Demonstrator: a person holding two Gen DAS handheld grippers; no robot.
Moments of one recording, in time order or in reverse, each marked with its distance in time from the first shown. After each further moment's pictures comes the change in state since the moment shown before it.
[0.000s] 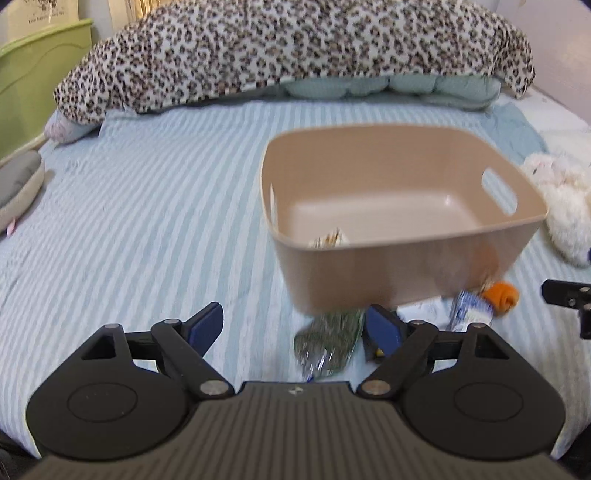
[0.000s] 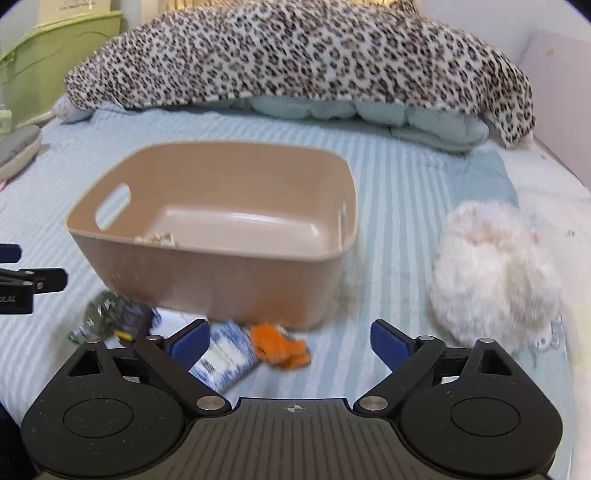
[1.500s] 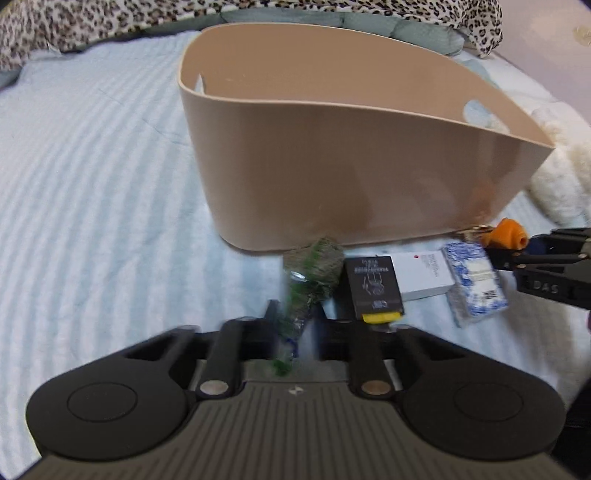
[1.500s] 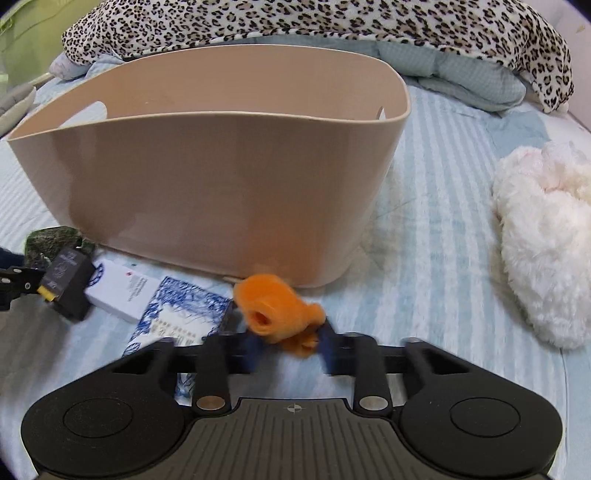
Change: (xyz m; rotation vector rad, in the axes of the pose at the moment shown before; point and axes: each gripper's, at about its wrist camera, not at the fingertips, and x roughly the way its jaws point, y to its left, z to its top) left arm 0.085 -0.001 -0.036 0.002 0.134 -0.268; right arm 0.096 0.001 -0.029 -0.037 0.095 0.056
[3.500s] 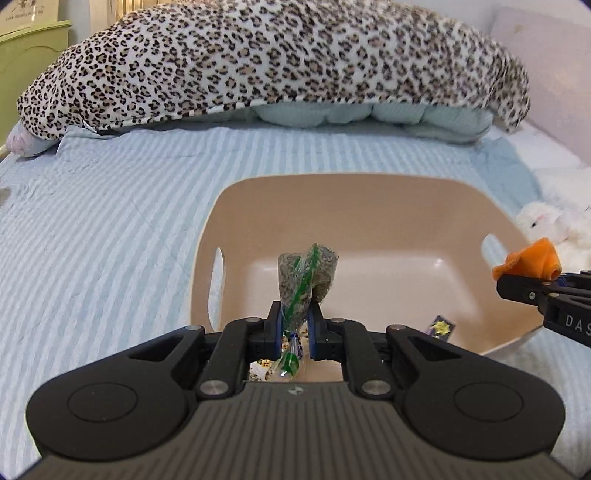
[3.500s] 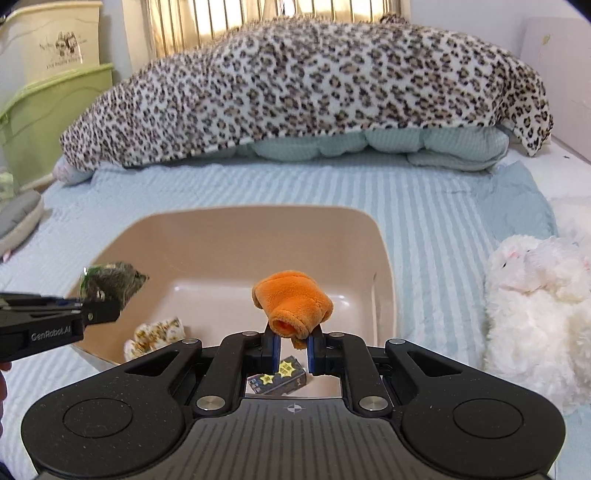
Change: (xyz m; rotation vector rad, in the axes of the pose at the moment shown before) left arm -0.019 -0.029 0.101 -0.021 -0.208 0.170; right arm -0.044 -0.007 0.084 0.136 -0.222 0.049
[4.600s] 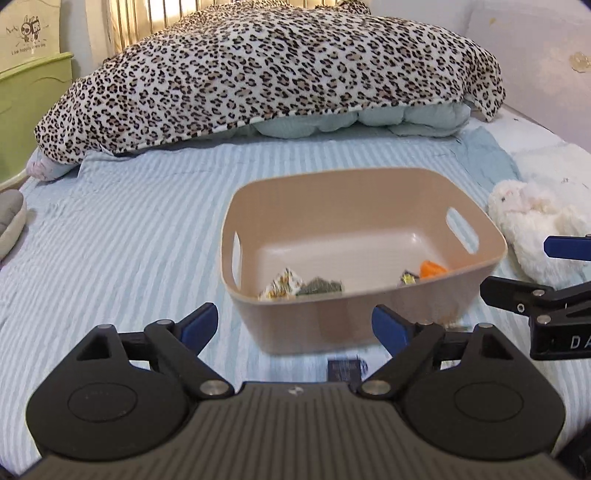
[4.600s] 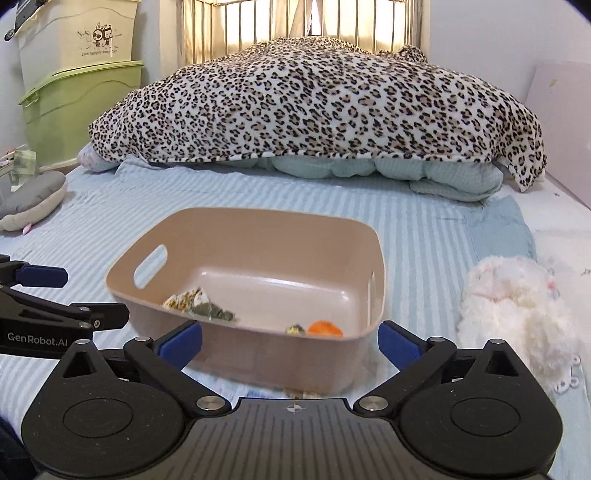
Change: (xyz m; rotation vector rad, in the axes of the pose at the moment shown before) left arm -0.095 -0.009 -0.040 0.074 -0.042 0.023; right arm -0.087 0.021 -0.025 -0.098 -0.052 -0.006
